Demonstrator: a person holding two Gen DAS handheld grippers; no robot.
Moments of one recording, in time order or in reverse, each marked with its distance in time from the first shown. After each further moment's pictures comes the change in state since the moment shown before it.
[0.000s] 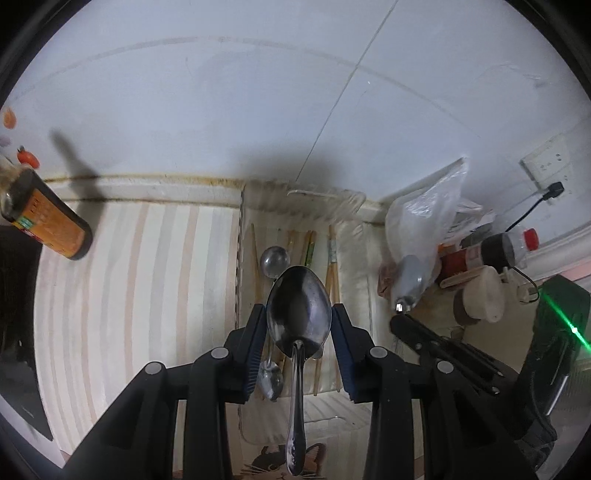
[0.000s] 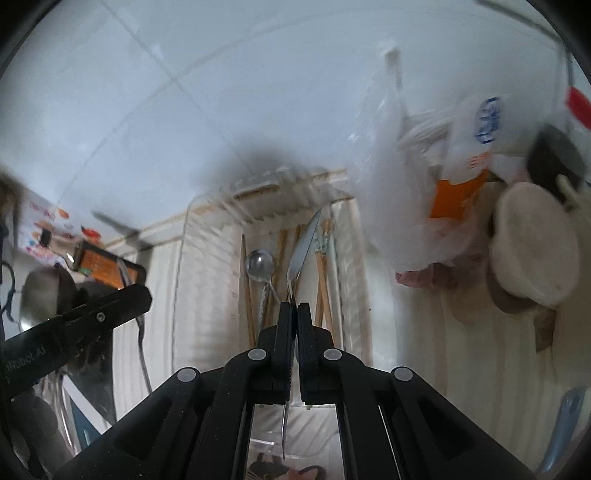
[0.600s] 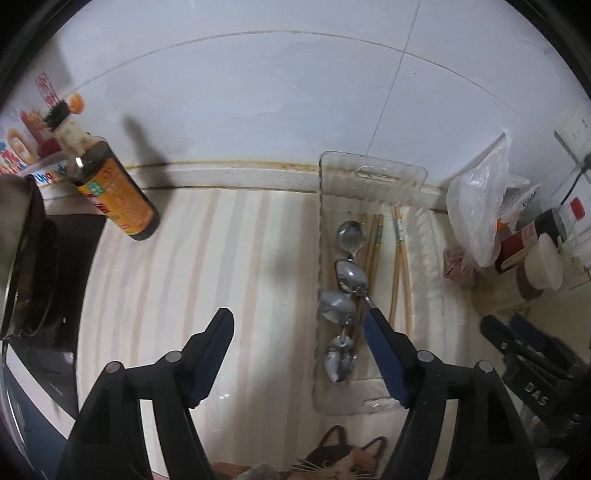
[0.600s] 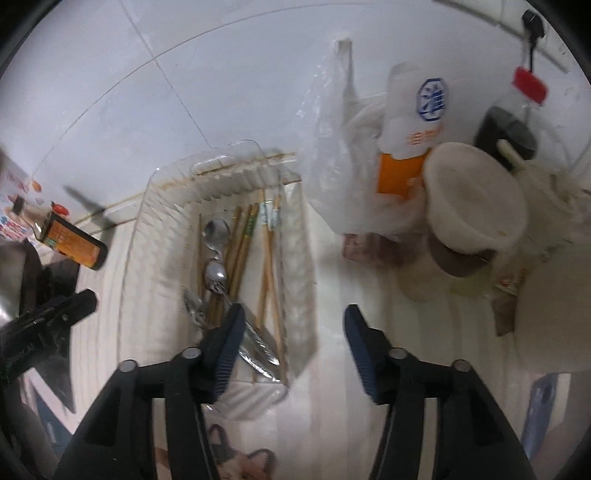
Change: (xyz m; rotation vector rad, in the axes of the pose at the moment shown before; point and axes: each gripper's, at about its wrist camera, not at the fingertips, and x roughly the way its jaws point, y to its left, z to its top) left arm -0.015 0.022 -0.063 0.016 -0.118 0.254; right arm -0.028 -0.020 -0.048 -0.049 -0.068 -0.193
